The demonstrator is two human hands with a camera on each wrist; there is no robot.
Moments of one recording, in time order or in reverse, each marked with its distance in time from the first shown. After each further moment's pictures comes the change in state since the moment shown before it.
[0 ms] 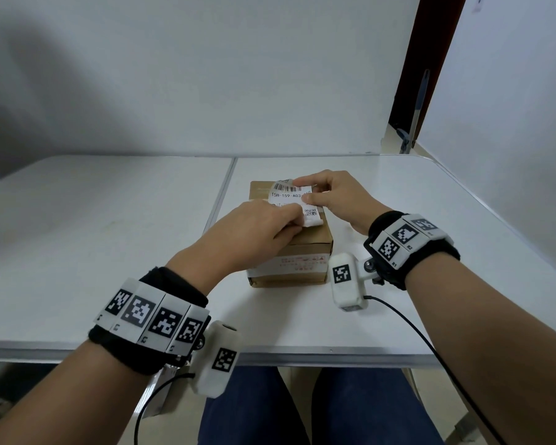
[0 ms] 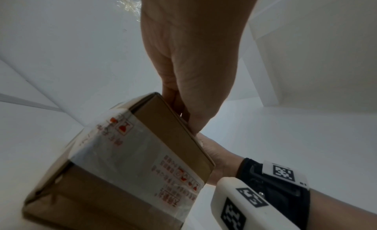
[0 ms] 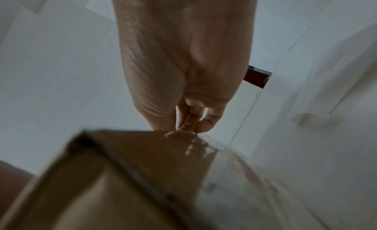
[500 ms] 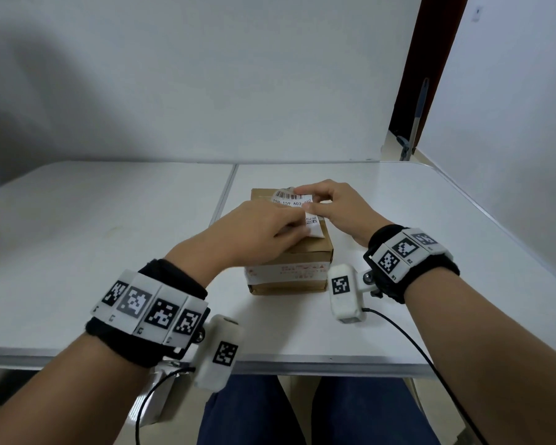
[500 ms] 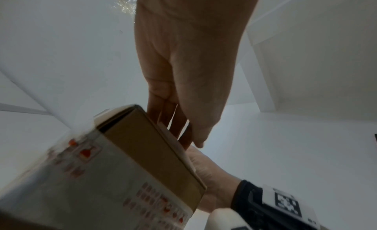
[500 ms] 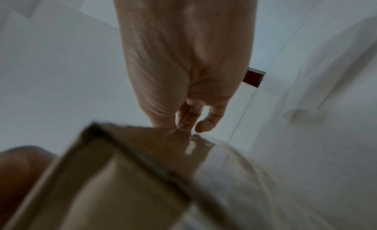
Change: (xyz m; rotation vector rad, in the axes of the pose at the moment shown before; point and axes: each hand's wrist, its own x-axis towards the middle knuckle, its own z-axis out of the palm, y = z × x) left_hand 0.011 -0.005 -0.010 -0.020 -0.056 0.042; right_hand -0.005 0.005 0.001 -0.024 0.014 -0.062
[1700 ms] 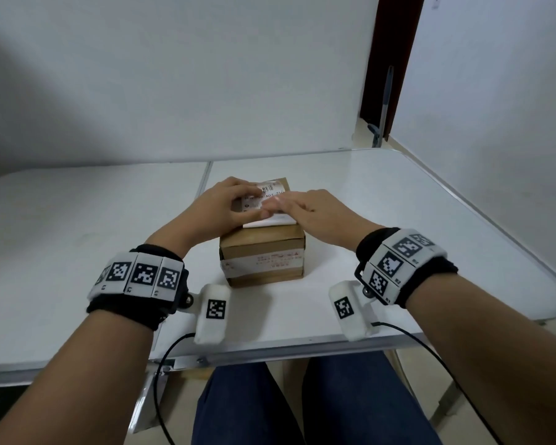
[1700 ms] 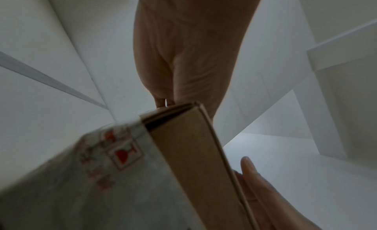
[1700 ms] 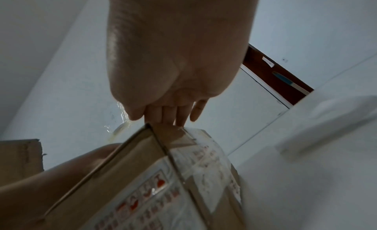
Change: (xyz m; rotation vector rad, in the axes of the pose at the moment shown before) left_hand 0.019 -0.045 0.024 -0.368 0.041 -0.293; right_hand -0.045 -0.020 -0.004 -0.384 -0.187 -0.108
